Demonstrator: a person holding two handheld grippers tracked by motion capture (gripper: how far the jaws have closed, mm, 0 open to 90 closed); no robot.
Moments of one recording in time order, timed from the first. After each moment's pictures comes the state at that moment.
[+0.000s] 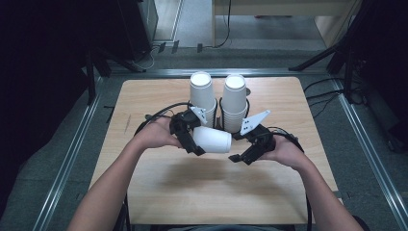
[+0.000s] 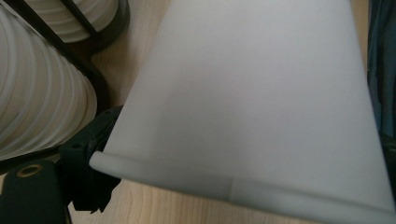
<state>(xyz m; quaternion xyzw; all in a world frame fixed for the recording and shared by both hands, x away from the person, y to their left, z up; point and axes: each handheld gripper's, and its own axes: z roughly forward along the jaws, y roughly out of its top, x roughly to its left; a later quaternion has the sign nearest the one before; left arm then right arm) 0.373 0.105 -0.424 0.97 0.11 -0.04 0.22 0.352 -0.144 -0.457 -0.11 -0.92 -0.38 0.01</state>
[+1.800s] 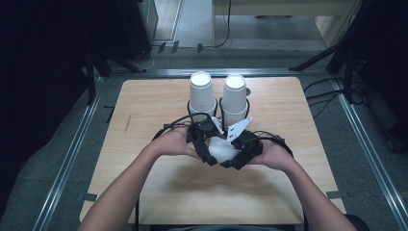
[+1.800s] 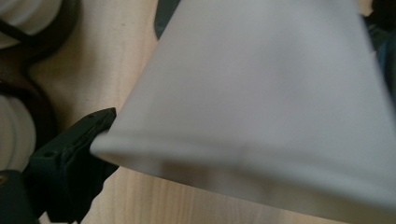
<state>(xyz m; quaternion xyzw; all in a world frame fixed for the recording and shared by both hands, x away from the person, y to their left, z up) 0.365 0.066 -0.453 0.97 0.13 -0.07 0.21 0.346 -0.112 -0.471 -0.07 -0.94 -0.34 0.01</state>
